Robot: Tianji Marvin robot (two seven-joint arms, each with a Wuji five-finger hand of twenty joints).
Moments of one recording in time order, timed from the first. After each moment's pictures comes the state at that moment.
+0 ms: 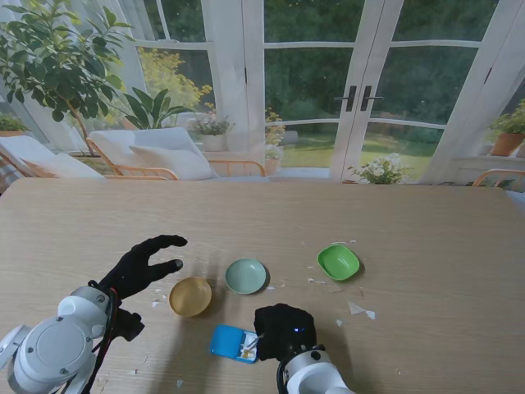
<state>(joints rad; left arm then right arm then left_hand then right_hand) 1.93 -1.10 -1.50 -2.08 0.27 0.31 -0.19 -1.76 -1.09 0.76 -1.91 -0.97 0.59 -0.12 0.73 -0.31 0.66 -0.12 0.37 0.00 0.46 0.34 0.22 0.24 0.32 0.39 0.03 0.27 0.09 0.55 -0.11 0.37 0.13 0.56 0.51 -0.79 1.17 -0.17 0.83 -0.14 0.89 0.59 0.97 -0.10 1.23 0.98 0.98 -0.07 1.48 0.88 0.74 0.00 1.77 0.89</state>
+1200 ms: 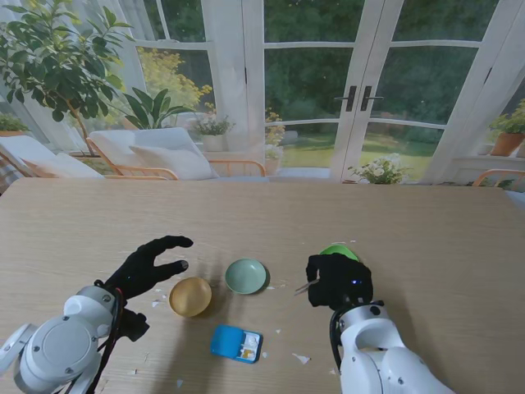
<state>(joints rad) 1.91 -1.09 -1.47 -2.08 0.28 0.31 -0.19 -1.86 -1.10 1.14 -2.04 -1.05 0.46 -0.05 0.73 -0.31 0.66 -0.12 0.37 0.00 0.46 0.34 0.22 0.24 0.32 0.39 0.03 0.27 0.09 0.55 -0.11 0.37 0.13 0.56 0.51 -0.79 1.17 -0.17 0.83 -0.14 0.90 0.59 0.97 -0.10 1.23 0.98 0.98 -0.07 1.48 0.88 0.74 0.00 1.77 0.89</state>
